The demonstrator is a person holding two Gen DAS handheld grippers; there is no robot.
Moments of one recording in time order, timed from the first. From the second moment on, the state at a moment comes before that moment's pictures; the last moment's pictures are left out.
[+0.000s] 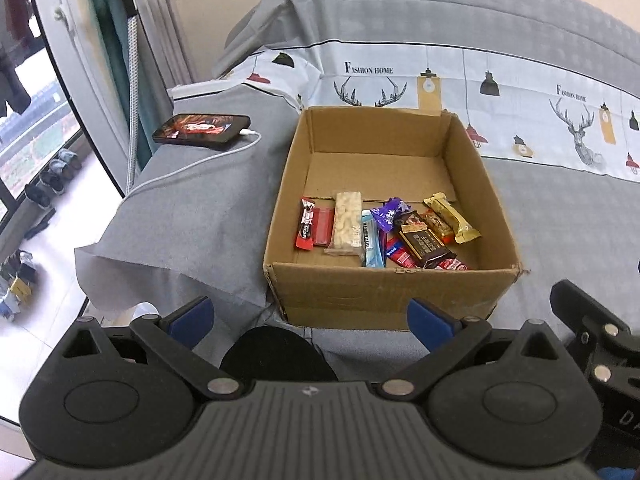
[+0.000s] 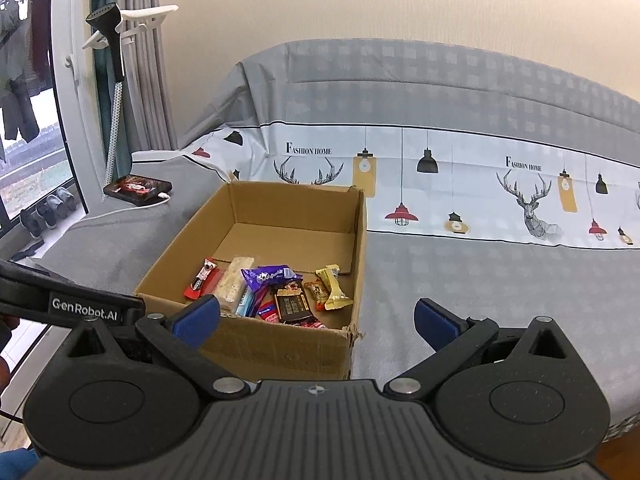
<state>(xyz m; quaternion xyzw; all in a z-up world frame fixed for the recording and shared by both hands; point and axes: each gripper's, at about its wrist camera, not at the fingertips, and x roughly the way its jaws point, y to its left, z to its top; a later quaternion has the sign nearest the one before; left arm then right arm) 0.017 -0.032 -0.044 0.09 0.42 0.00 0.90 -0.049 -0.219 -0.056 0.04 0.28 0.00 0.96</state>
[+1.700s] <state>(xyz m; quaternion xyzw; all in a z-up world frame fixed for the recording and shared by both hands) 0.009 -0.036 -0.043 0.10 0.38 0.00 0.92 -0.050 -0.217 -0.056 0.03 0.28 0.00 0.96</state>
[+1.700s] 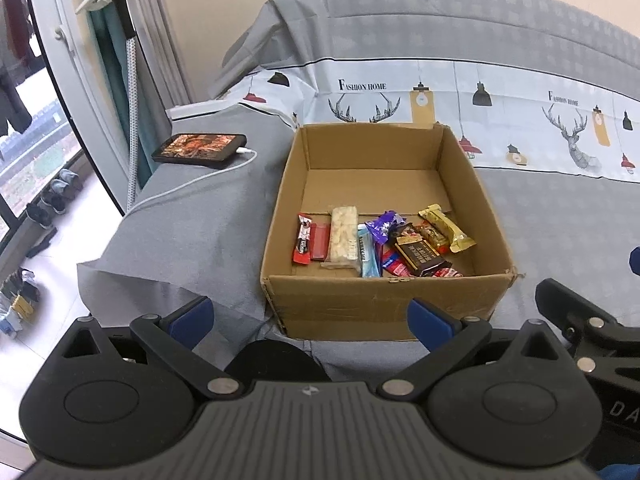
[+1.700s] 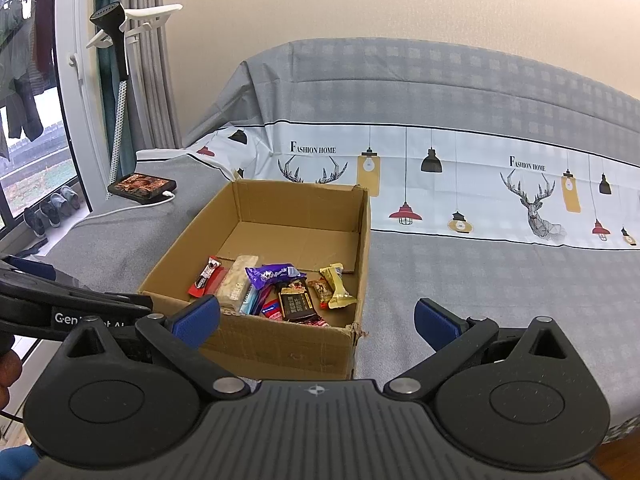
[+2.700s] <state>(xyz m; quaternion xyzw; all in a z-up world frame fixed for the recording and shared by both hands) 0.014 -0.038 -0.050 0.11 0.41 -0.01 0.91 -0.048 -0.221 -0.056 0.04 0.28 0.01 0.96</state>
